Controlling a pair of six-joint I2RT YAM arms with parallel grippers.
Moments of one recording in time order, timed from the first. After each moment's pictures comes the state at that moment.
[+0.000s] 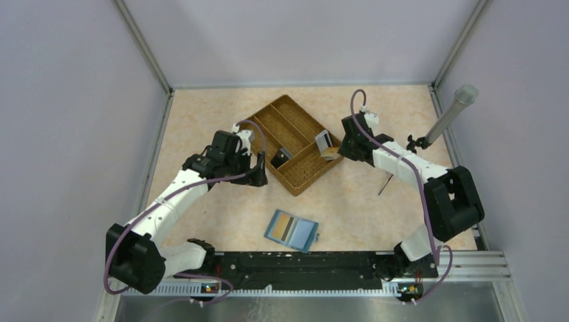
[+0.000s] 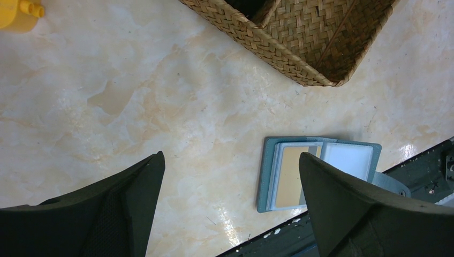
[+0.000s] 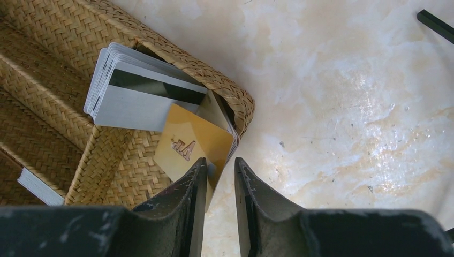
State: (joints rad) left arm -0.41 1.19 0.92 -0.65 0.20 -0.26; right arm 0.47 1.57 1.06 -0.37 0.29 0.77
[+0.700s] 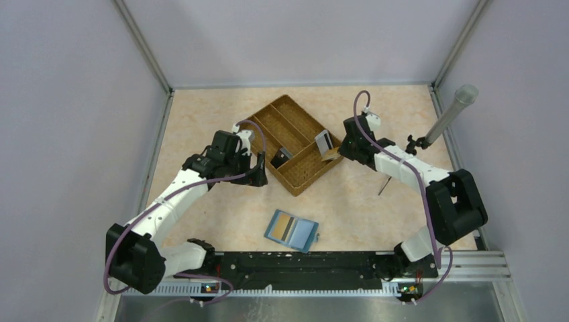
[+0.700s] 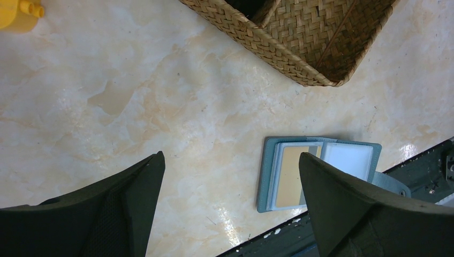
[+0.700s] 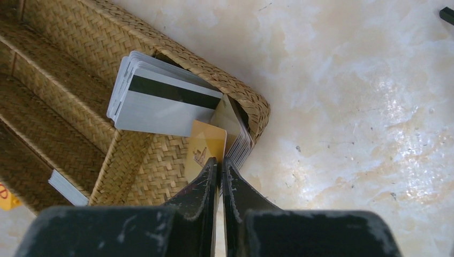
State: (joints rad) left arm -0.41 1.19 0.92 -0.65 0.20 -0.26; right arm 0.47 1.54 1.01 -0.29 0.28 0.81
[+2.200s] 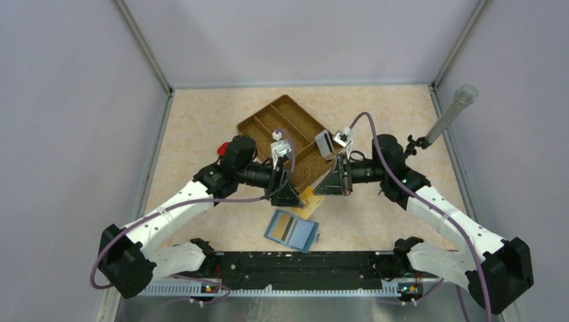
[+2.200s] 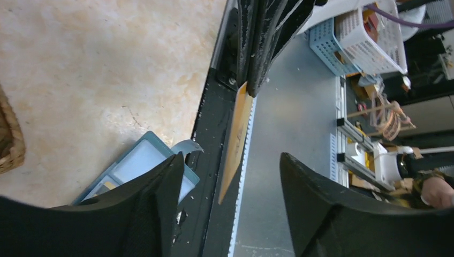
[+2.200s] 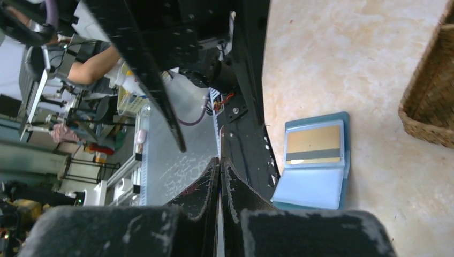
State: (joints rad) left arm -0.66 1.11 0.86 -0.24 0.91 -0.35; right arm 0.54 1.01 0.74 -0.08 -0.96 0.52
